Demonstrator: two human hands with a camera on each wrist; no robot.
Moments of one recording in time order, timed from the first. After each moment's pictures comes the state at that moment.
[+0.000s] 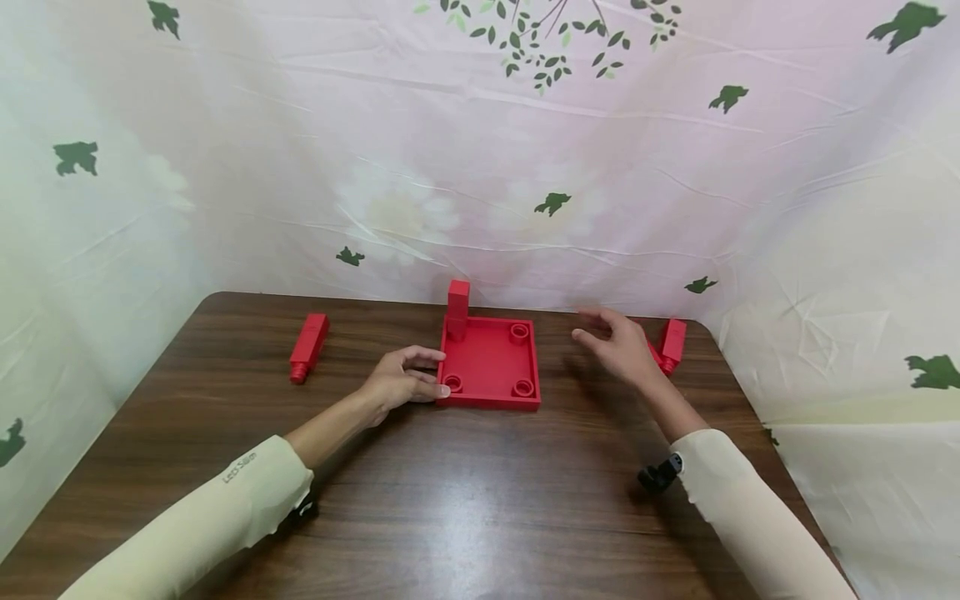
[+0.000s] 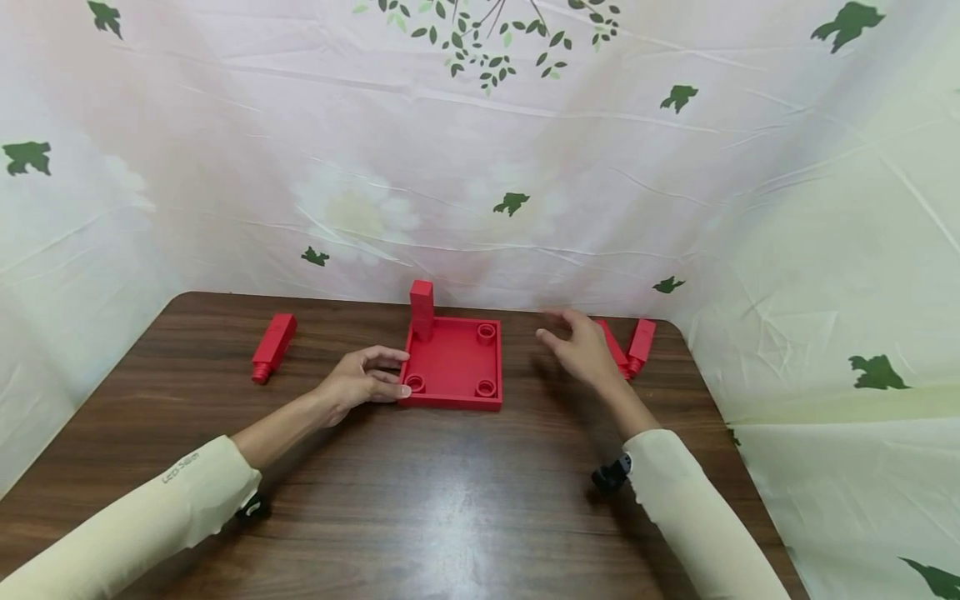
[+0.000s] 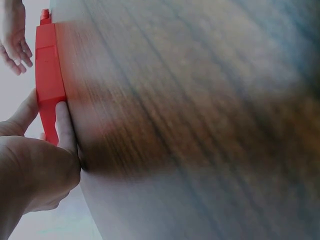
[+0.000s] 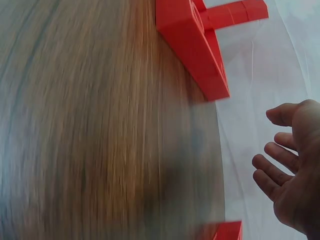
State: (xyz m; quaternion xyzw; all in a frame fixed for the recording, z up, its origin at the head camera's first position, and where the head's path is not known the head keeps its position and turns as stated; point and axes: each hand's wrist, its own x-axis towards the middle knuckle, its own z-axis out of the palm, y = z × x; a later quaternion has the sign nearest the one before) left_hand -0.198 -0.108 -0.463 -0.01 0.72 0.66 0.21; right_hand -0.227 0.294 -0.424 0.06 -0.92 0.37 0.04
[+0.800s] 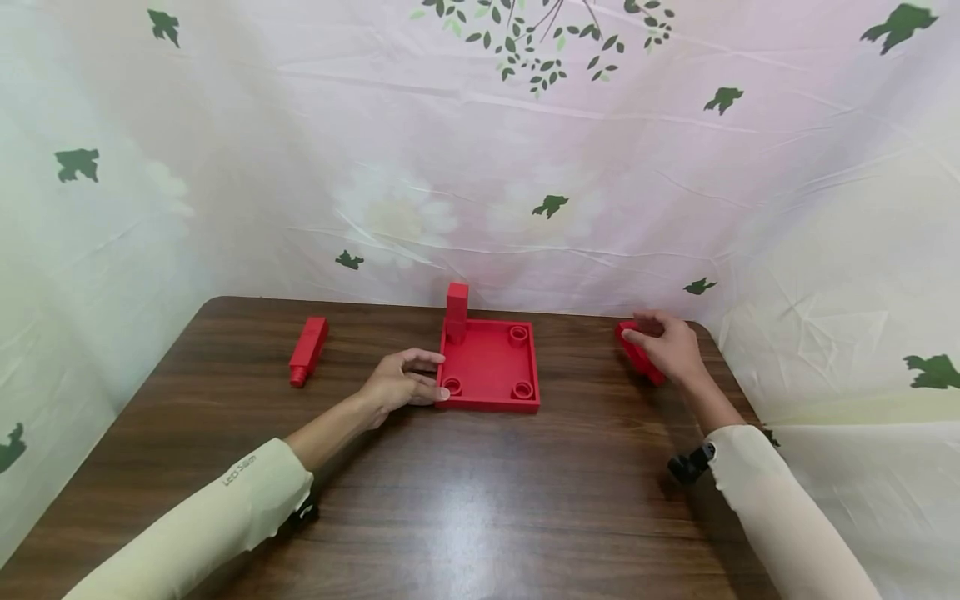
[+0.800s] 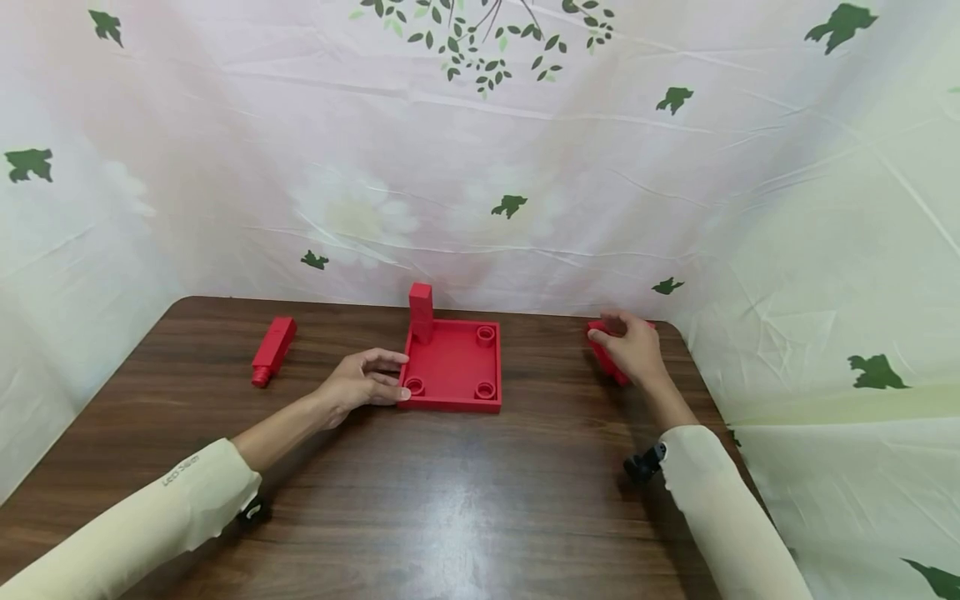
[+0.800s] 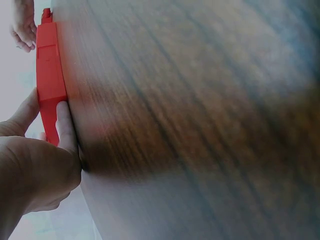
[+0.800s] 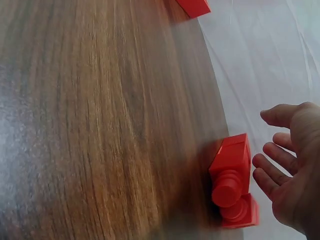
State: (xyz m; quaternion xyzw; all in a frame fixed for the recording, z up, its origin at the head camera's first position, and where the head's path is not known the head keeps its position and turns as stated) left_hand -0.199 -0.108 -0.462 -0.01 0.72 0.66 0.21; right_hand -0.237 0.373 -0.433 -0.03 -0.93 0.35 0.06
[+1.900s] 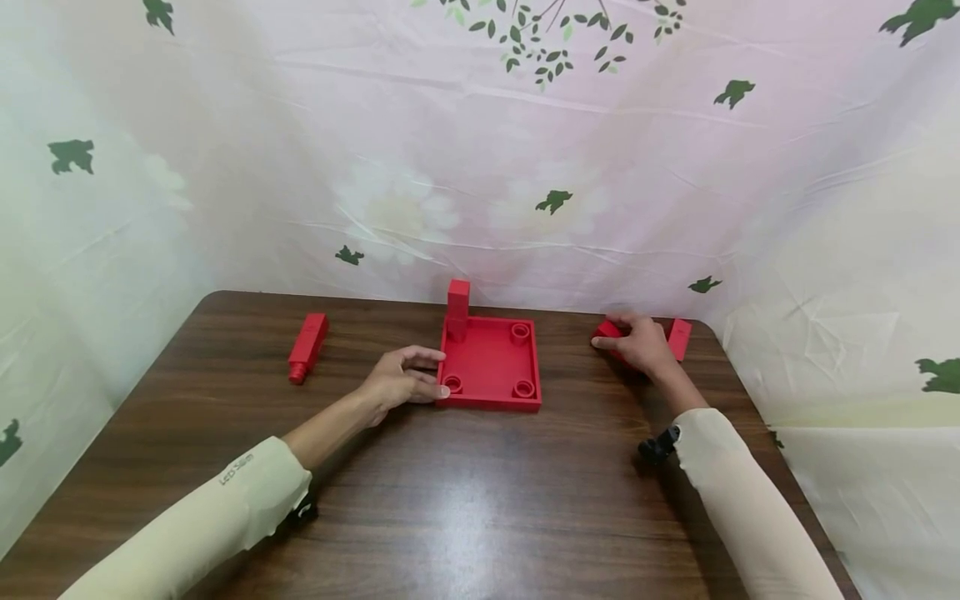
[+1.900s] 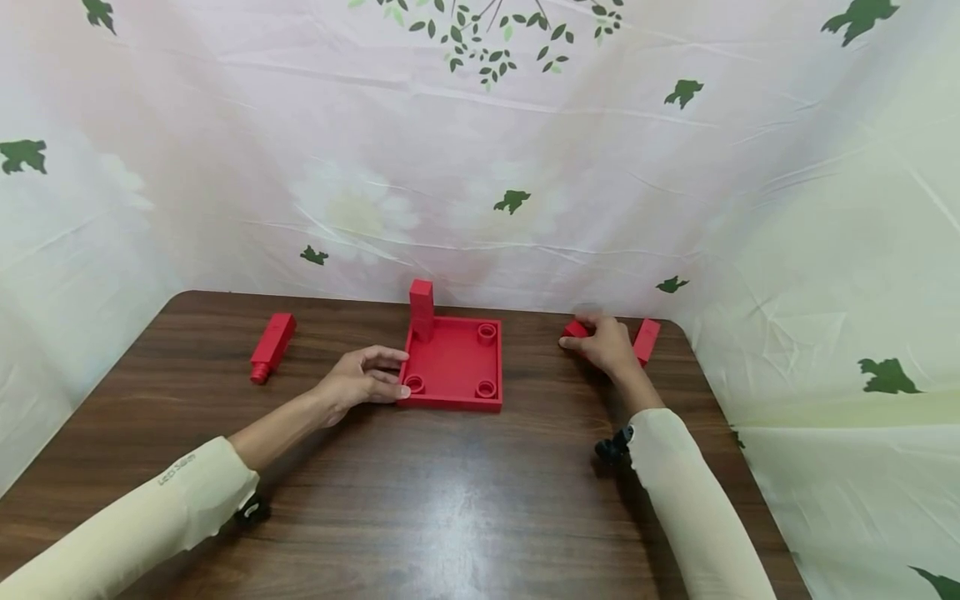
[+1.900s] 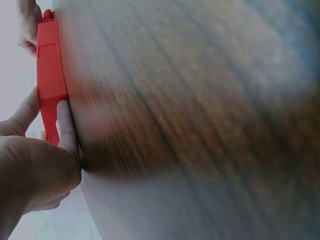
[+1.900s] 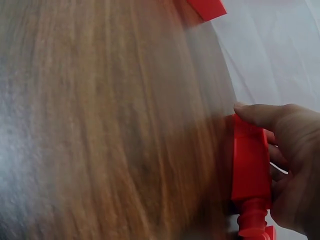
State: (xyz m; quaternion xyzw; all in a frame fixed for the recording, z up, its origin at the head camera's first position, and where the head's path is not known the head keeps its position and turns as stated) left_hand -0.200 -0.110 -0.463 -0.01 0.72 0.66 0.22; right_hand -0.266 0.349 -0.449 -0.02 -0.95 0.31 -0.05
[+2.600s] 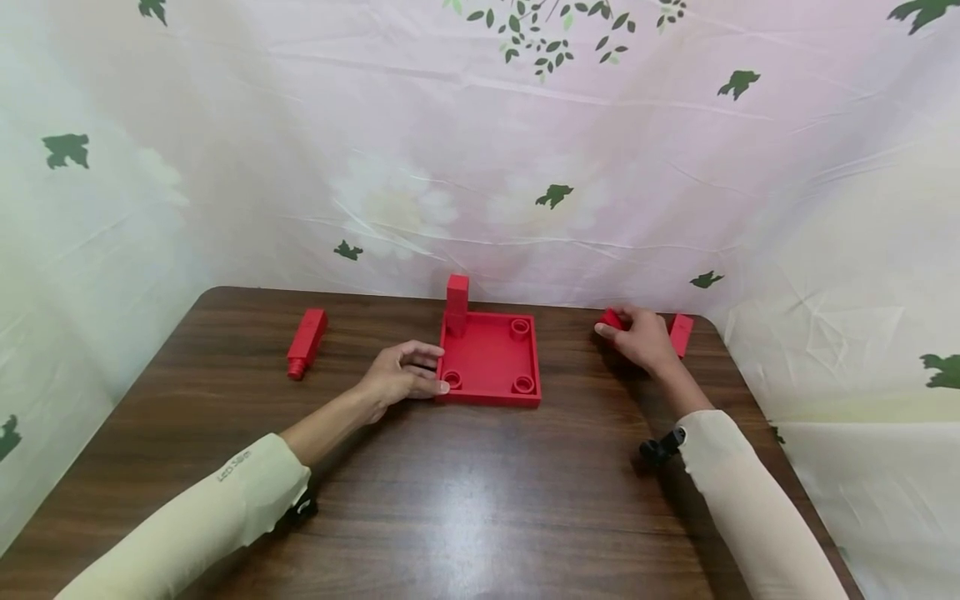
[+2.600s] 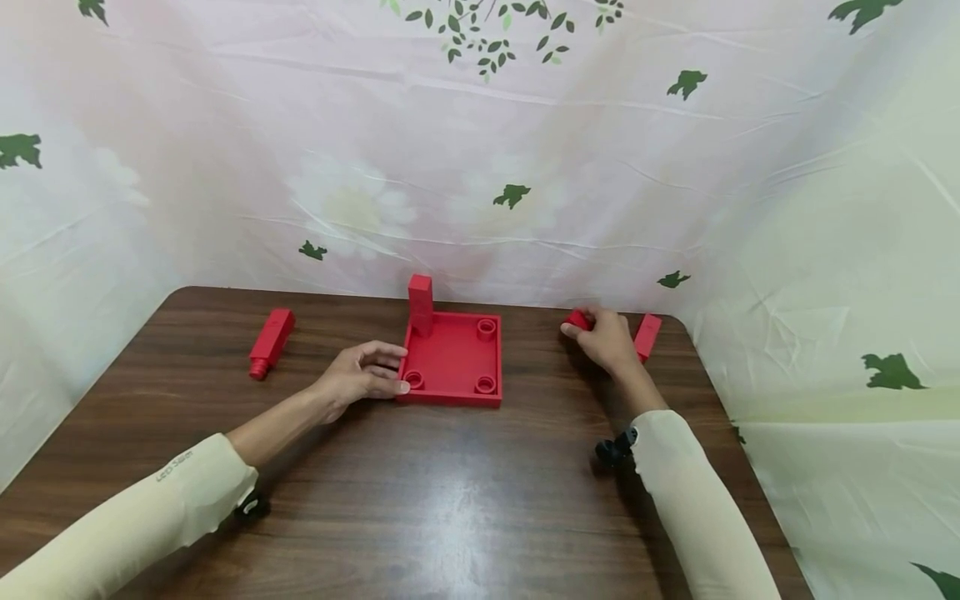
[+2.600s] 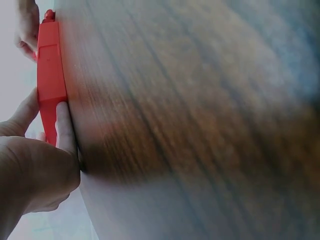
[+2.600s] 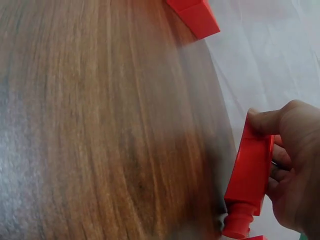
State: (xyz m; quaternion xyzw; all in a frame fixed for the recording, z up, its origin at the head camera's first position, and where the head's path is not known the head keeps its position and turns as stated) left_hand -0.199 -0.109 -0.464 -0.01 0.71 0.68 0.21; right_hand -0.256 0.336 -0.442 0.01 -0.95 0.30 0.01
